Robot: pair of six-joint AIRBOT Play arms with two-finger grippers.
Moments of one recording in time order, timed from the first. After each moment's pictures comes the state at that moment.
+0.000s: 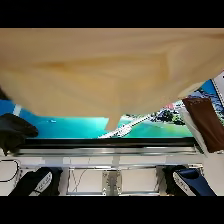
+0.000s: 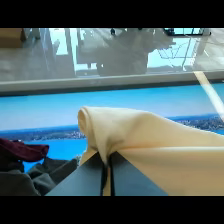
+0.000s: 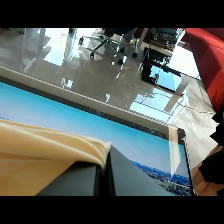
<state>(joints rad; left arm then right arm) 0.00 -0.89 2.00 1.45 -1.40 -1.49 0.10 -0.74 1.75 -1.62 1.15 1.26</state>
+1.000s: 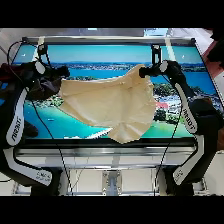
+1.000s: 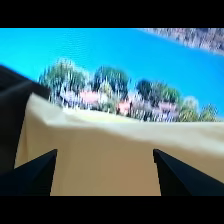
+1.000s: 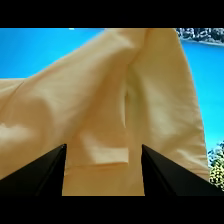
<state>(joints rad) 0.00 -1.67 1.57 1.36 -0.65 -1.61 0.10 -1.89 1.77 -1.33 0.73 1.44</state>
